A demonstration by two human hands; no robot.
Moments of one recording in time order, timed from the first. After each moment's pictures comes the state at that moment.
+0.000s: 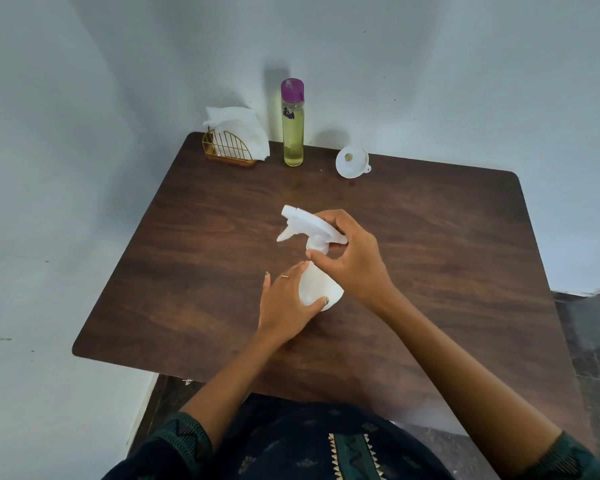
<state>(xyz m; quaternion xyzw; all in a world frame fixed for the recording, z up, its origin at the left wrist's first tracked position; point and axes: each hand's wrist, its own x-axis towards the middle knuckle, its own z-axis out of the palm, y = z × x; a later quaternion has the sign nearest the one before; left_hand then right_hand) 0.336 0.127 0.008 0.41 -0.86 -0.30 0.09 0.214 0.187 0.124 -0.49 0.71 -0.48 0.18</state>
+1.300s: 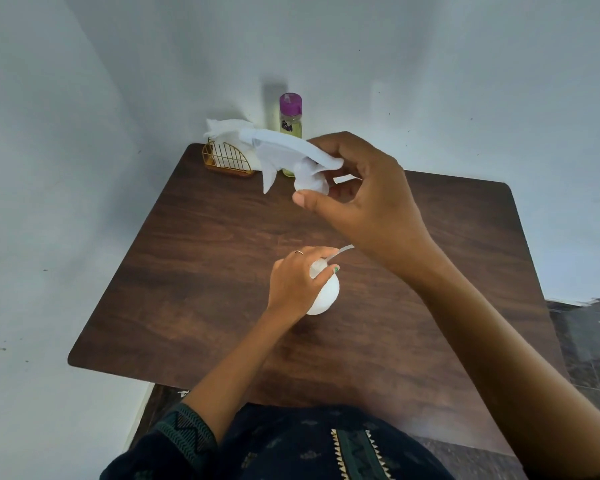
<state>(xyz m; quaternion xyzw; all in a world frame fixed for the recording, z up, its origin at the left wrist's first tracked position) 0.303 0.125 0.083 0.38 -0.84 -0.33 0.22 0.216 0.180 0.248 -0.53 0.66 -0.51 0.16</state>
